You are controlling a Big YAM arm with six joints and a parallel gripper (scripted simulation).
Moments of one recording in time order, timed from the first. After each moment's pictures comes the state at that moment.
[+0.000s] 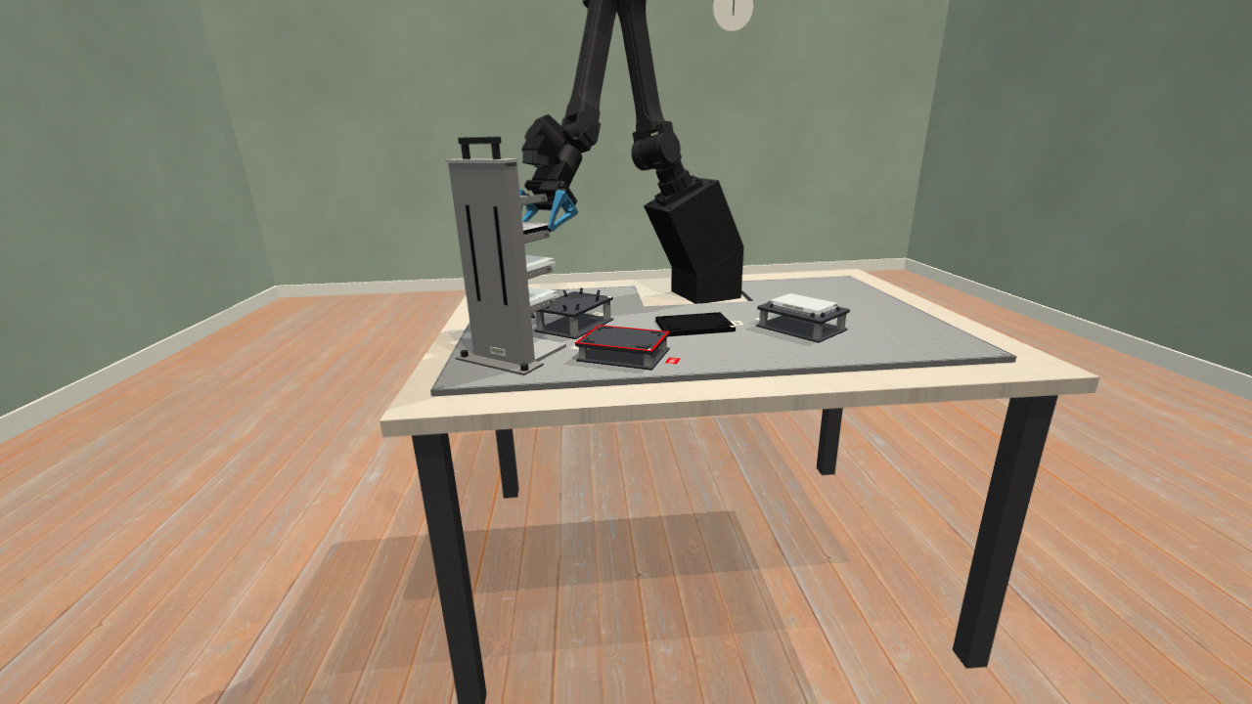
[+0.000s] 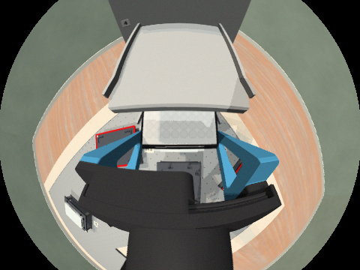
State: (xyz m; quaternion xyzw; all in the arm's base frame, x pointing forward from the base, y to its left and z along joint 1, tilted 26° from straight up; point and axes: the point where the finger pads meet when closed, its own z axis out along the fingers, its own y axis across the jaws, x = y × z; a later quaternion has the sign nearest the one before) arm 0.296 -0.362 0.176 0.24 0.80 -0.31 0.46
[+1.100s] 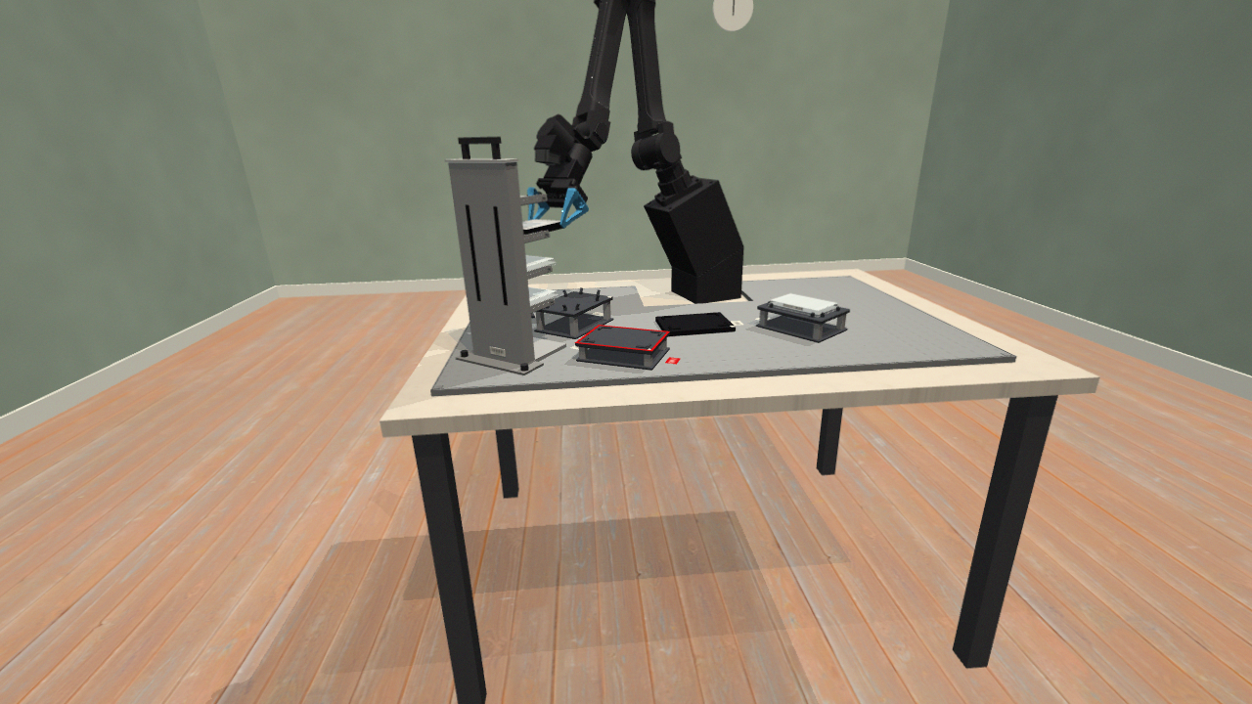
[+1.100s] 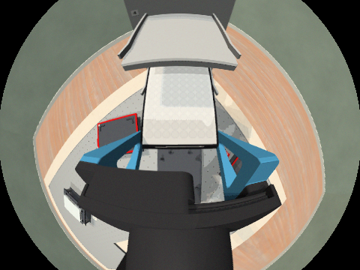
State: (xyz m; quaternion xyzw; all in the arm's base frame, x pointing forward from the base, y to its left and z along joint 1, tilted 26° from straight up) arm 0.267 -0.339 0.163 0.24 0.80 -0.31 0.46
